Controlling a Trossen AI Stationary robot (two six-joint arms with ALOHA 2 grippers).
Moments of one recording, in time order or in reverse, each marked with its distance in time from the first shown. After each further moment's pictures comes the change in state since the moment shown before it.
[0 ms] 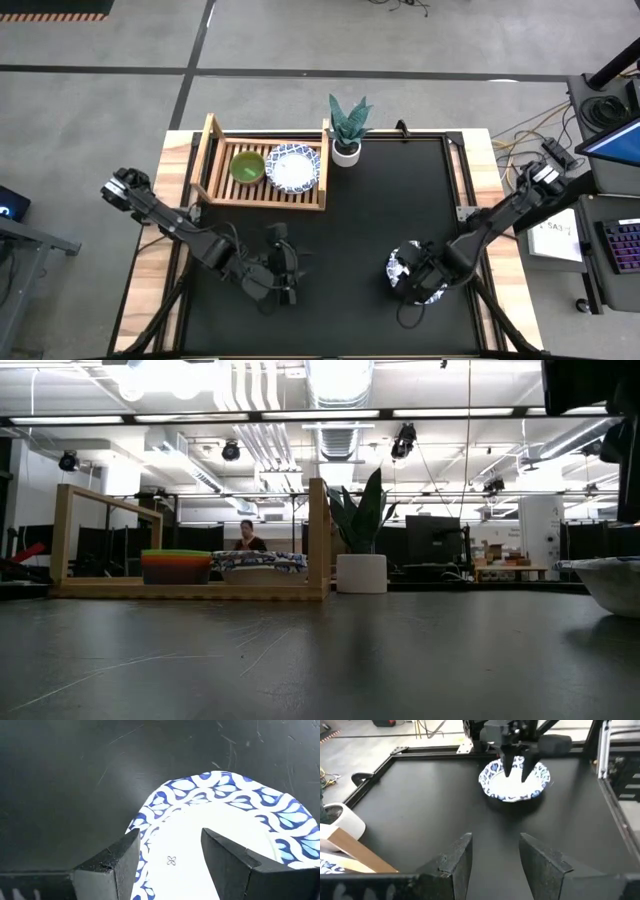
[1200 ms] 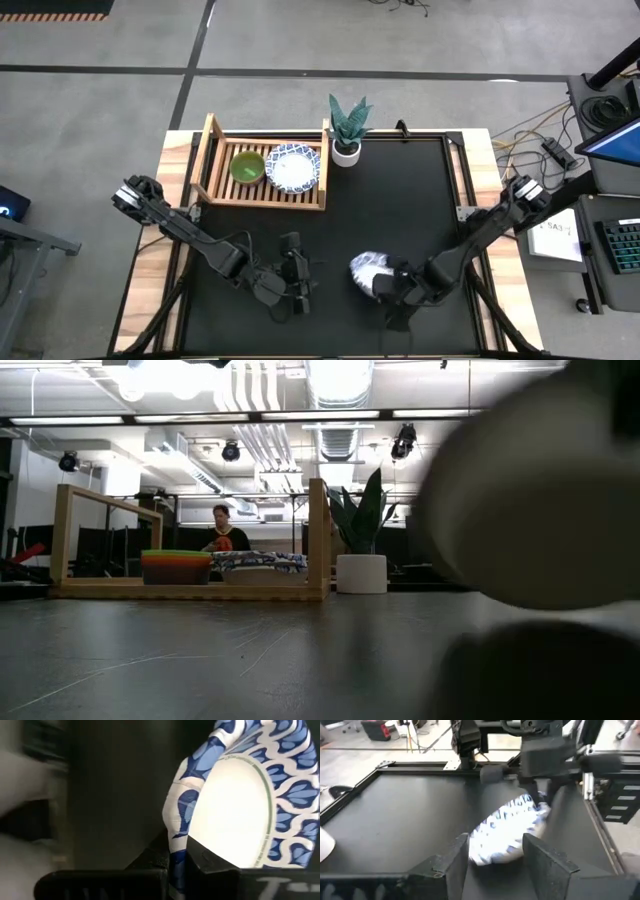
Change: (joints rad) left arm 0.000 0.122 0.005 0.241 0.005 0.043; right arm -0.003 0.194 0.189 0.250 -0.082 -0.529
